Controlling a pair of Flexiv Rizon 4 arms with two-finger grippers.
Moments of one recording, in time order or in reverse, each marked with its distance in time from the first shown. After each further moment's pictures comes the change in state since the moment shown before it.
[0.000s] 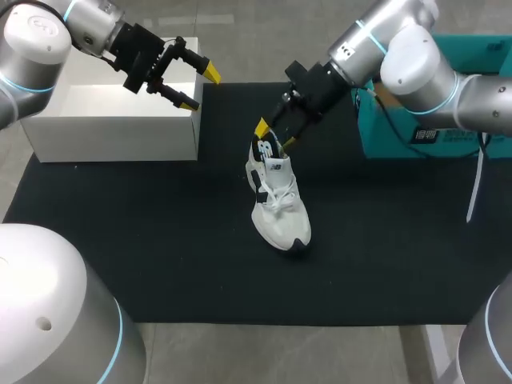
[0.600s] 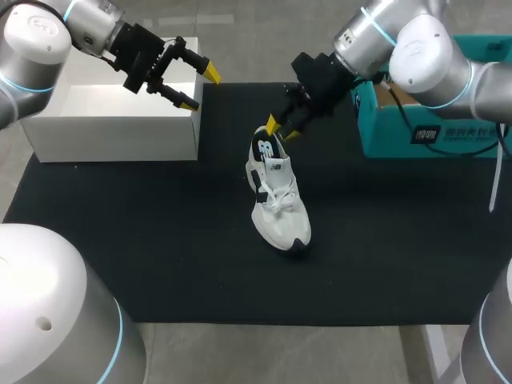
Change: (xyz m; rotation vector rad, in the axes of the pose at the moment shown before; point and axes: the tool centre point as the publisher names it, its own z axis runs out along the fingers) left arm 0.000 0.000 0.000 0.000 0.000 0.000; right arm 0.024 -0.013 -0.020 -0.027 -0.120 0.145
